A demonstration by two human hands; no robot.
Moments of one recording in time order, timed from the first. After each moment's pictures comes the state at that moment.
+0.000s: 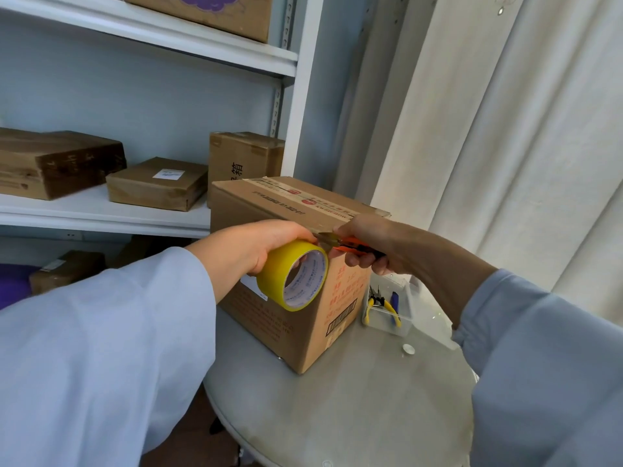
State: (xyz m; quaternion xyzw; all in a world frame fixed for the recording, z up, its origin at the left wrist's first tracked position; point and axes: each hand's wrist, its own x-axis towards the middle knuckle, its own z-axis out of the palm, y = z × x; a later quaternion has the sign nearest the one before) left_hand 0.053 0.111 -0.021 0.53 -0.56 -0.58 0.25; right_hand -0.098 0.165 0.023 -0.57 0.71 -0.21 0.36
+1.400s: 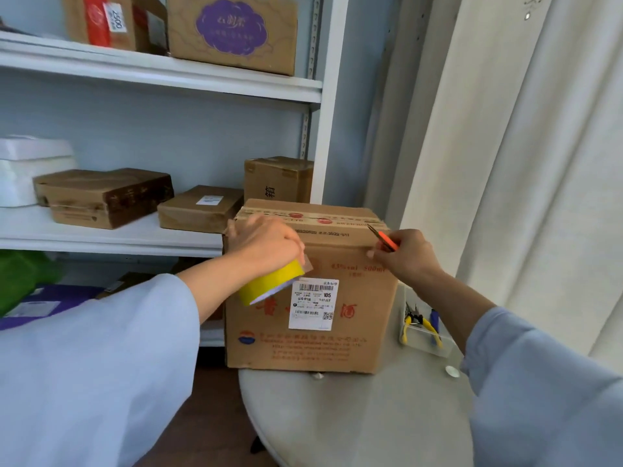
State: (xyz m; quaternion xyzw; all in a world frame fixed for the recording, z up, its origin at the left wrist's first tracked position) left_hand 0.096 0.125 -0.009 0.59 -0.76 -0.08 0.26; right_hand -0.129 0.125 -0.022 -0.60 0.69 -0.39 0.13
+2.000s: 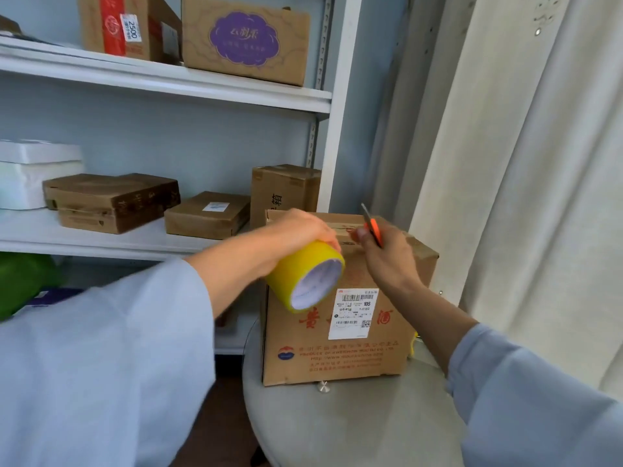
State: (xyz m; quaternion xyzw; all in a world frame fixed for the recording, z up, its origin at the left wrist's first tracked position) left_hand 0.085 0.138 0.028 0.49 -0.71 -0.37 0.35; right_hand -0.075 0.125 -0.015 -0.62 0.61 -0.48 0.08
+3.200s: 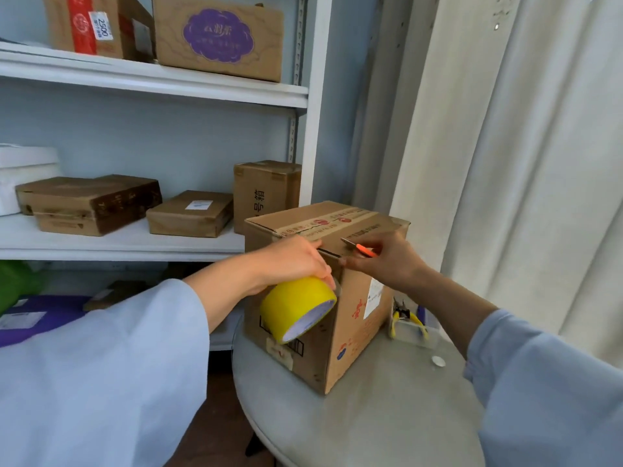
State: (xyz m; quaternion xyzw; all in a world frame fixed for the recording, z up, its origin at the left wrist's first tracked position) left_hand 0.083 0.157 -0.005 0.39 -0.83 -0.34 0.22; right_hand -0.109 0.159 -0.015 -0.67 0.63 -0.35 0.14
